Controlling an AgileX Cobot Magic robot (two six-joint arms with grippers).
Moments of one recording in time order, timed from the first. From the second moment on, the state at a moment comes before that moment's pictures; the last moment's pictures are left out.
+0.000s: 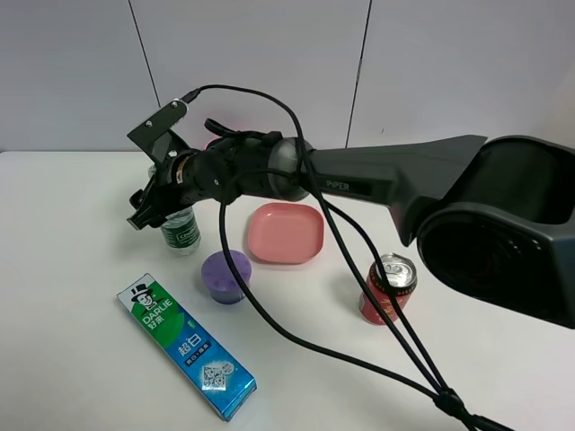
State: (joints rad) left arm 0.07 -0.01 -0.51 0.07 1.05 -0.08; right arm 0.88 2.31 -1.79 0.03 0.17 -0.14
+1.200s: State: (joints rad) left arm 0.07 -0.01 -0.51 0.07 1.05 -0.08; right arm 0.80 1.65 -1.79 -0.35 0.79 0.03
